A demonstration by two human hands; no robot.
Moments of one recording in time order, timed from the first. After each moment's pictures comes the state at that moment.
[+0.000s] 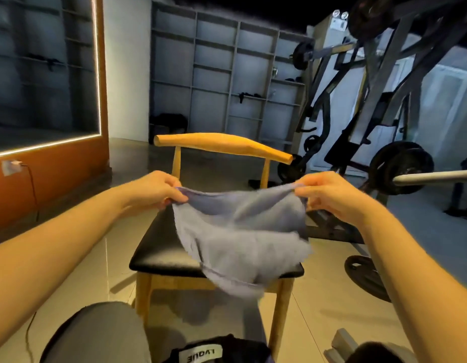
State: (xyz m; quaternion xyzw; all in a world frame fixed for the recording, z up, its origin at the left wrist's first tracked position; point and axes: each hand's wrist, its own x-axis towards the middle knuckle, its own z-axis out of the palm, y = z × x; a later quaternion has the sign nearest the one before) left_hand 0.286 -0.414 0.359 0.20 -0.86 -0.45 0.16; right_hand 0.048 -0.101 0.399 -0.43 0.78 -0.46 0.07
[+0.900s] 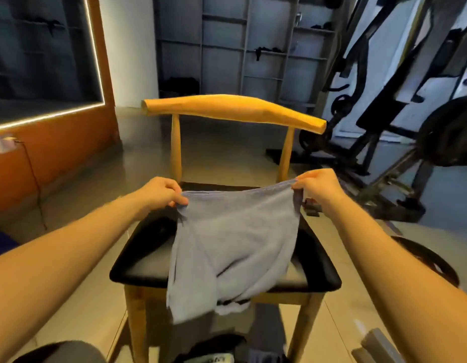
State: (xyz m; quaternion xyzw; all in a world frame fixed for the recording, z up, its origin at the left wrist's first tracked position) left_hand 0.163 -0.507 0.267 0.36 -0.80 -0.46 0.16; right_hand -0.078 -0.246 0.303 -0.22 0.82 -0.52 0.06
